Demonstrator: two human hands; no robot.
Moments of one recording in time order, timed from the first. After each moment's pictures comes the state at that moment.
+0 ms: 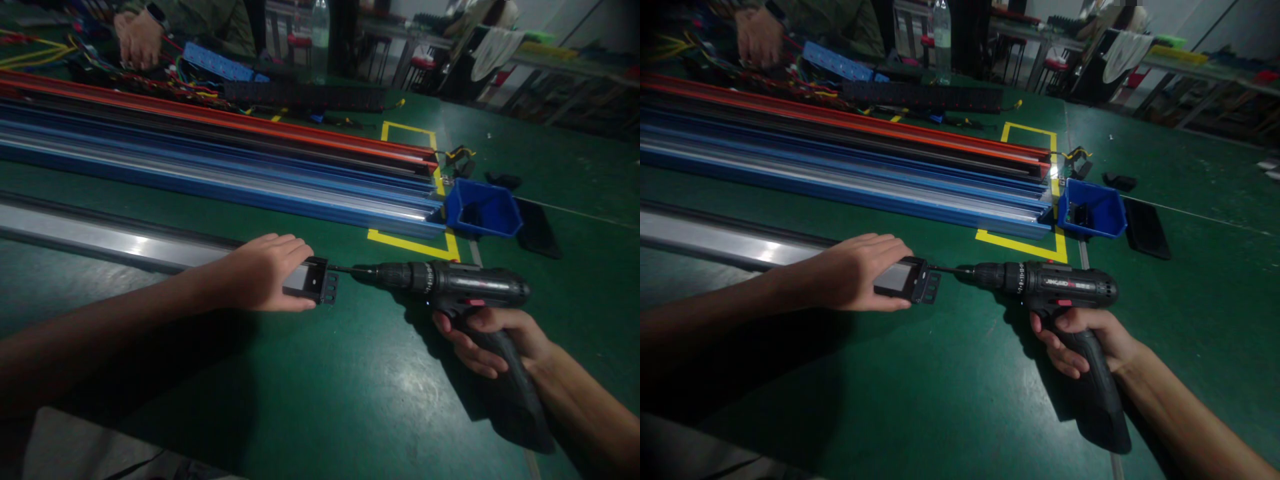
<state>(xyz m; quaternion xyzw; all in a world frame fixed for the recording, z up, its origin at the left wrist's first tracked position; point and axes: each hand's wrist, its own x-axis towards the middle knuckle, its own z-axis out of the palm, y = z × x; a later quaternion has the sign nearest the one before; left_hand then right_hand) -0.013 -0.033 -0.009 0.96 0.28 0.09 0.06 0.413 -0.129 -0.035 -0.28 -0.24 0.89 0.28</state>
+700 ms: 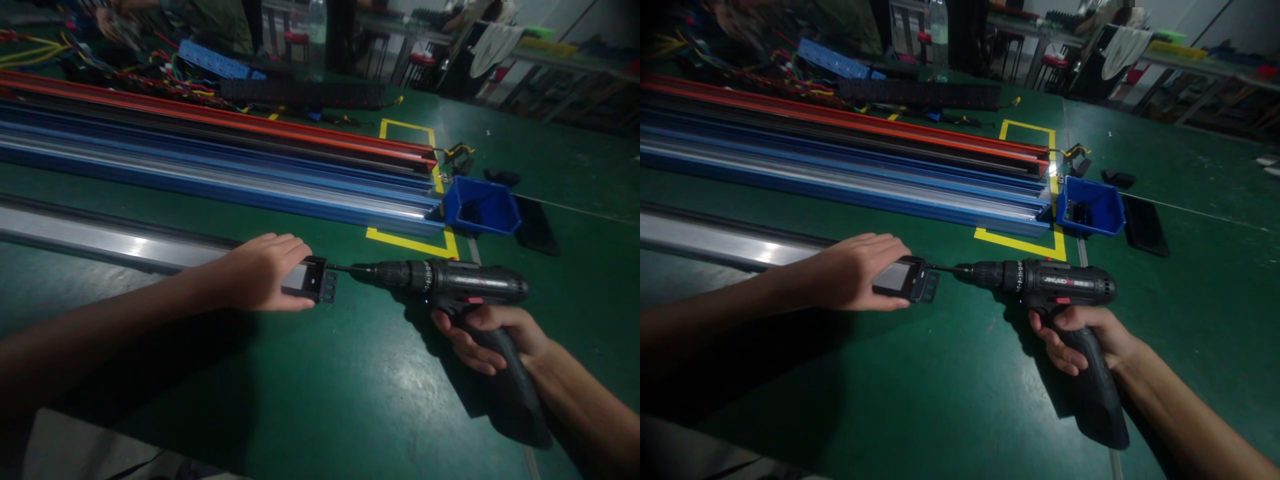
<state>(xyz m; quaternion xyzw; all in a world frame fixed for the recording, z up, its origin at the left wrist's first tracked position) -0.014 -0.033 -0.009 0.96 0.28 0.08 0.05 0.413 -0.131 -0.035 -0.29 -0.25 0.88 0.28</state>
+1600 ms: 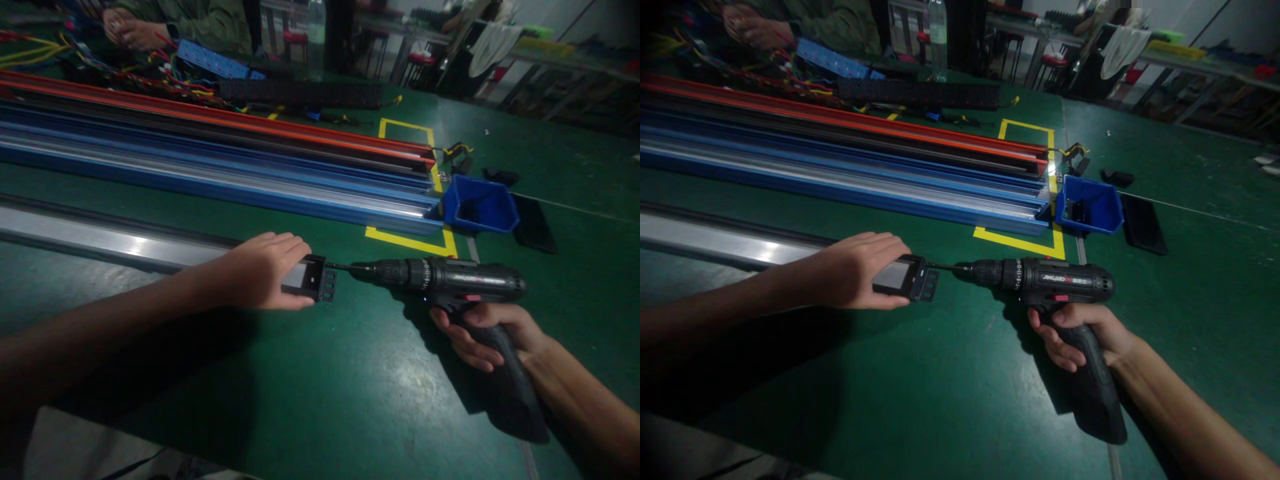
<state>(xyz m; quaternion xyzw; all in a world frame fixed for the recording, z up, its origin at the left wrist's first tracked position) -0.013 -0.032 -0.011 0.96 0.27 0.09 0.04 0.413 -0.129 -0.035 -0.30 -0.25 0.88 0.27</state>
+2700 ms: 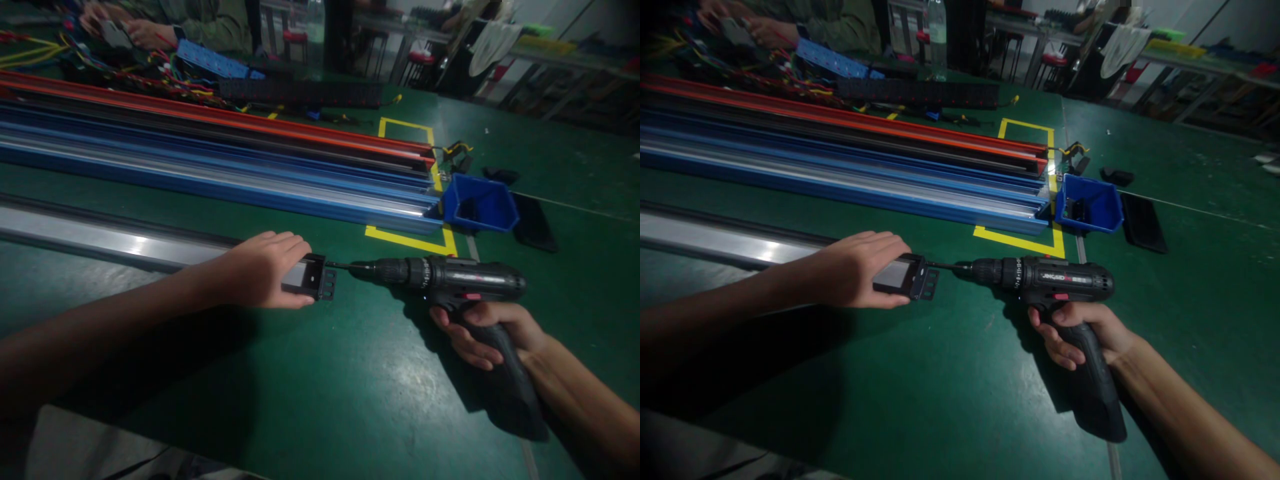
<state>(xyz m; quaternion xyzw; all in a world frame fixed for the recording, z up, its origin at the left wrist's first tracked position) -0.013 -0.032 -0.009 0.96 0.28 0.08 0.05 0.413 -0.130 -0.034 -0.31 -0.25 0.87 0.28</state>
